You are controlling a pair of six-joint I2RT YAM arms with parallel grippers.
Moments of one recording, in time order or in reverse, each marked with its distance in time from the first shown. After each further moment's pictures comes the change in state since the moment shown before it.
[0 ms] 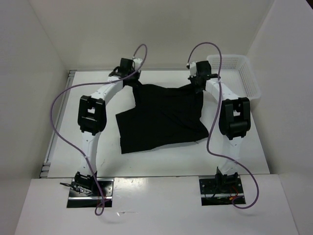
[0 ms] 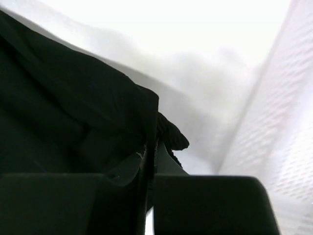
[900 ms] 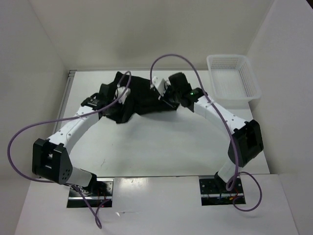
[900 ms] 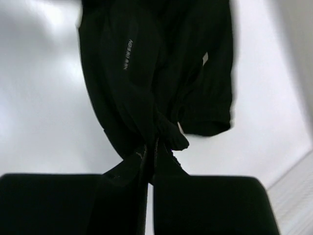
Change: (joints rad) left arm -0.026 -0.910 -0.794 -0.261 -0.034 0.006; right arm 0.423 -0.410 -0.180 0.010 -0.136 -0.239
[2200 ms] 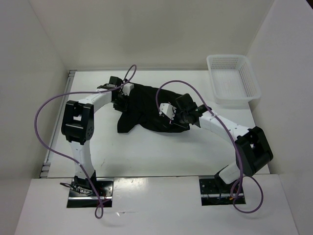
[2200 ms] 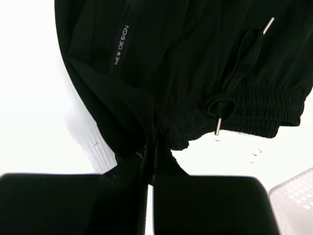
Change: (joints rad) left arm 0.117 0.596 0.269 0.106 0.155 -0.005; right arm -0.014 -0.142 -0.434 -0.040 -0.013 -0.184
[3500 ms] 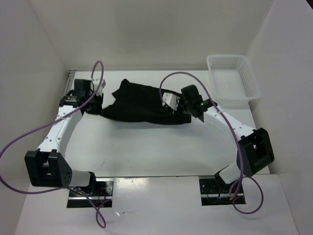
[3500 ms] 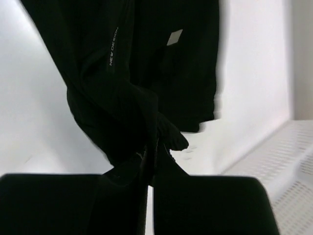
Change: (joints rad) left arm 0.173 -0.630 -0.183 -0.165 -0.111 -0.001; right arm -0.094 0.016 0.148 0.074 0.029 -0.080
